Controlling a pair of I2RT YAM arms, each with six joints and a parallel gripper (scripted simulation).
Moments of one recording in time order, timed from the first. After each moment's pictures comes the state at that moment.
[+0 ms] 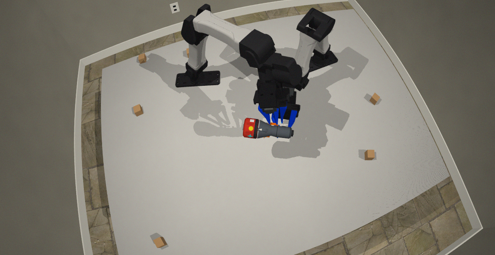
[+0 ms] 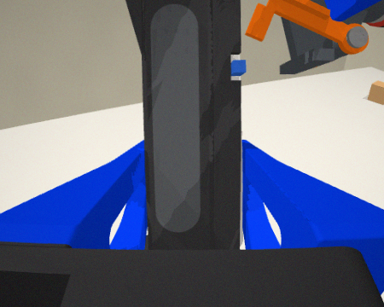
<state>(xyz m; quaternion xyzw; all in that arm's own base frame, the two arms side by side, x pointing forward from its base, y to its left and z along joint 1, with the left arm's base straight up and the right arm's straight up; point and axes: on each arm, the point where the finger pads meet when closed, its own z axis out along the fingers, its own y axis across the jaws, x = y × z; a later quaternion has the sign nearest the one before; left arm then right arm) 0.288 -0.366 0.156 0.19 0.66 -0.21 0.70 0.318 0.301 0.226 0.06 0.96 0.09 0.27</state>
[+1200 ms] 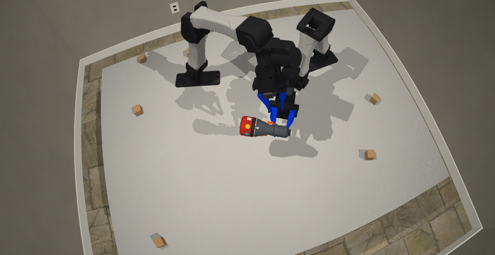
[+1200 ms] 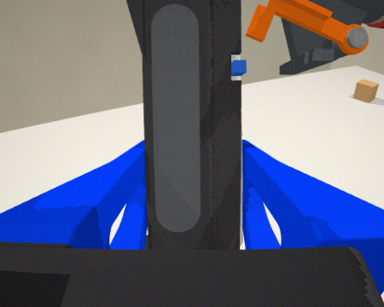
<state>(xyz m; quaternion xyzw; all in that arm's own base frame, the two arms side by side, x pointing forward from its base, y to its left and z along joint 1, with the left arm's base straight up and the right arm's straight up) 0.283 -0.372 0.158 0.21 0.65 -0.22 0.70 0.295 0.300 0.264 0.05 0.96 0.10 0.27</state>
